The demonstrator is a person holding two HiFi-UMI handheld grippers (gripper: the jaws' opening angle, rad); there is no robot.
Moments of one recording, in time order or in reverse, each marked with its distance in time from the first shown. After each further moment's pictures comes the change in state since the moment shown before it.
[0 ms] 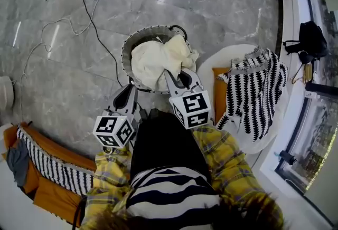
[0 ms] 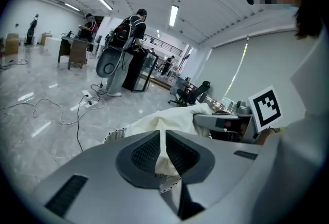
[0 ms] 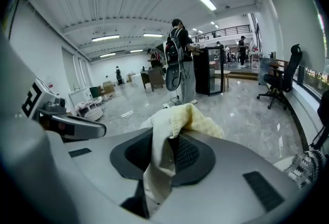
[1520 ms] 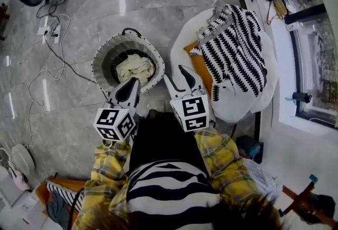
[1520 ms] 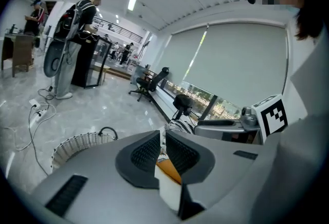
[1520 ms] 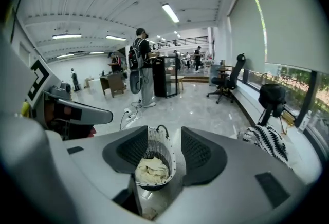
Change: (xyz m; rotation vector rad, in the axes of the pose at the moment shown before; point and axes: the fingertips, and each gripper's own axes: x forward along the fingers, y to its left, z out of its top) left arm 0.050 -0.145 -0.005 0.249 0.154 -0.413; right arm -0.145 -0.074 -0.052 0.173 -0.047 -0.457
